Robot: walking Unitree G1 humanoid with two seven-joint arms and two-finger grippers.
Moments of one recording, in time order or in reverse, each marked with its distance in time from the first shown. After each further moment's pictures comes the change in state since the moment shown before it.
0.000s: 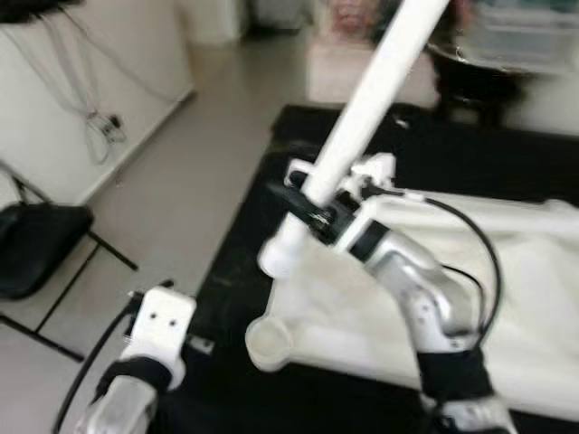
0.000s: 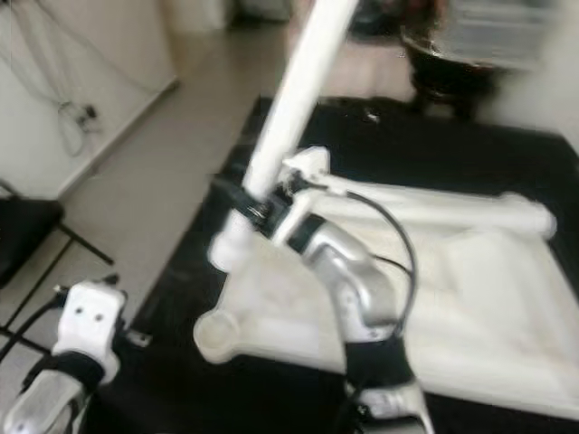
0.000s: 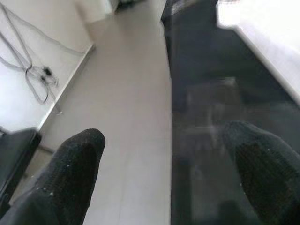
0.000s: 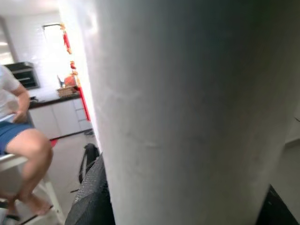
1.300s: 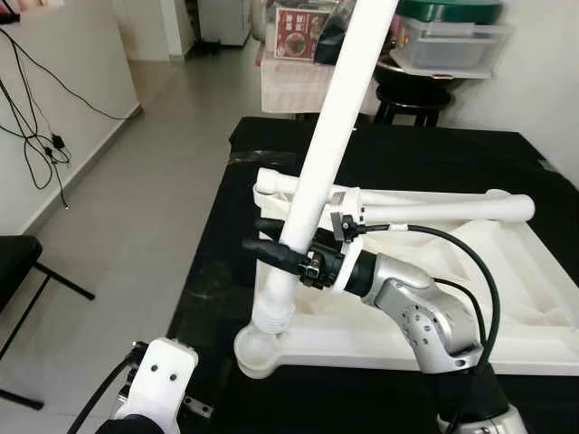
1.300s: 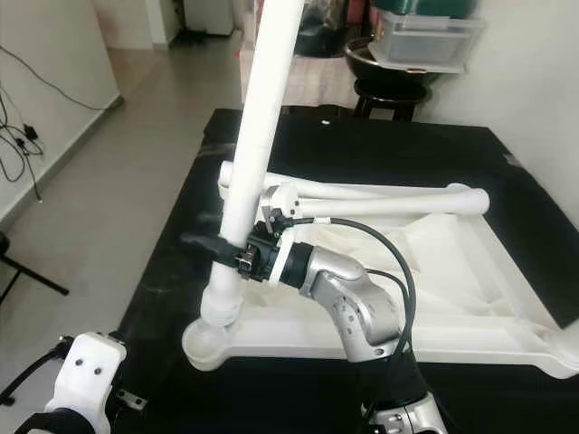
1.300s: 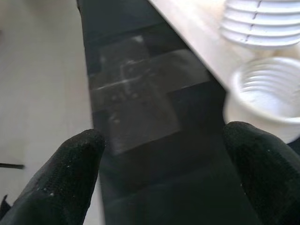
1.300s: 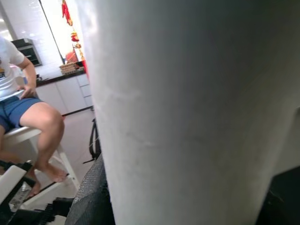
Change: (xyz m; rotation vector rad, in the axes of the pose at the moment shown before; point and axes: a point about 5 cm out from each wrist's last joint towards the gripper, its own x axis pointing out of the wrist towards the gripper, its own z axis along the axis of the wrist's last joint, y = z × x) left arm -0.044 -0.020 -0.007 -0.041 0.151 -0.146; right arm -0.025 0.002 -0.018 0.064 0.143 0.219
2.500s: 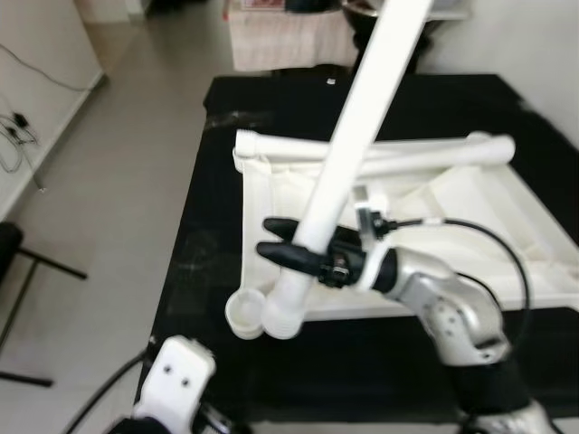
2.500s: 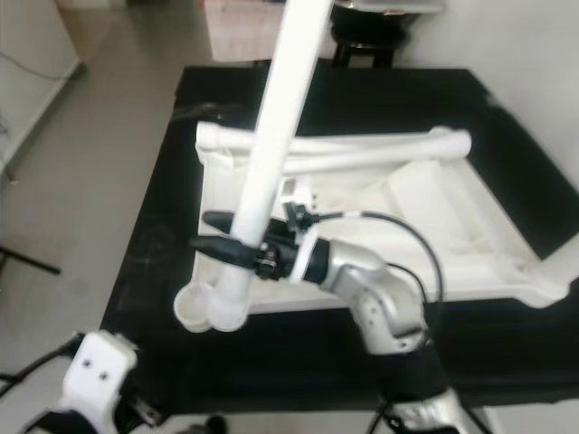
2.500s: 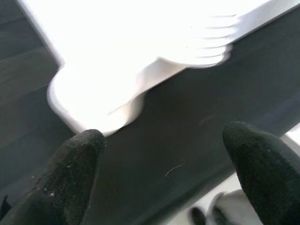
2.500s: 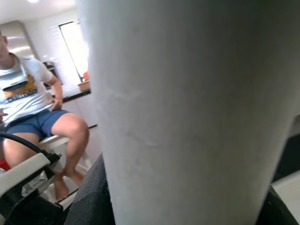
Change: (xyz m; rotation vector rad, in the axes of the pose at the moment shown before) left arm -0.008 -0.022 0.015 -0.063 -0.037 -0.228; right arm -0.027 0.000 0.014 -0.015 0.004 0.108
